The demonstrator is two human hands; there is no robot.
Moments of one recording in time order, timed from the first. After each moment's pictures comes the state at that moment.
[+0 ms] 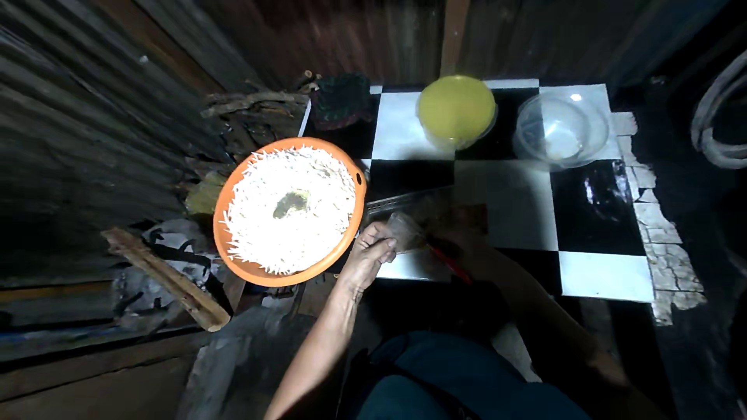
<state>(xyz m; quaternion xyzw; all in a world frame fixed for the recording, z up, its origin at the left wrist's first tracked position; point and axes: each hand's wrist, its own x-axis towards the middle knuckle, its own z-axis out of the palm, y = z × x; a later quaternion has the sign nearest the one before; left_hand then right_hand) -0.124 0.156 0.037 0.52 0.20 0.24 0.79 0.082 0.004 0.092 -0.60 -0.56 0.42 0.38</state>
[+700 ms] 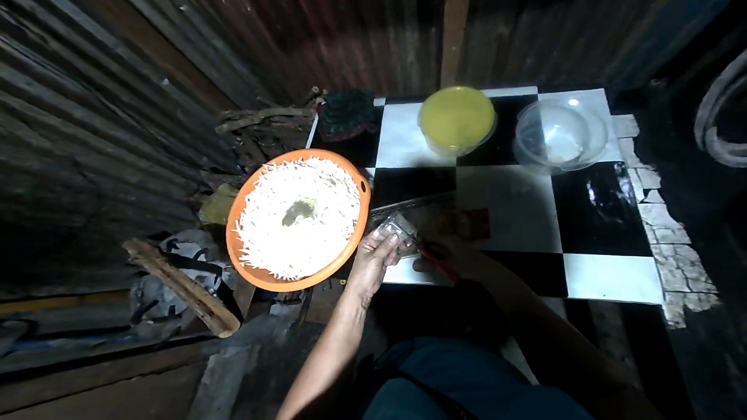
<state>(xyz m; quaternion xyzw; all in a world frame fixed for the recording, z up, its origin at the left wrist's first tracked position) -0.114 0.144 0.053 0.52 0.25 0.28 0.77 0.070 0.021 0.075 -0.57 -0.53 0.49 0.40</state>
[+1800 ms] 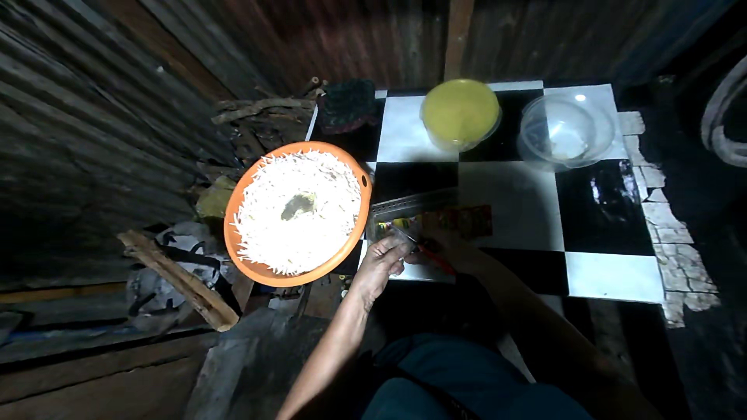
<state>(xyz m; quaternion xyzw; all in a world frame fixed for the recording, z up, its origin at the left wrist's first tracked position) -0.121 0.136 0.044 0.53 0.30 0.19 0.77 0.069 0.035 0.058 -0.59 -0.53 0.48 0.36</state>
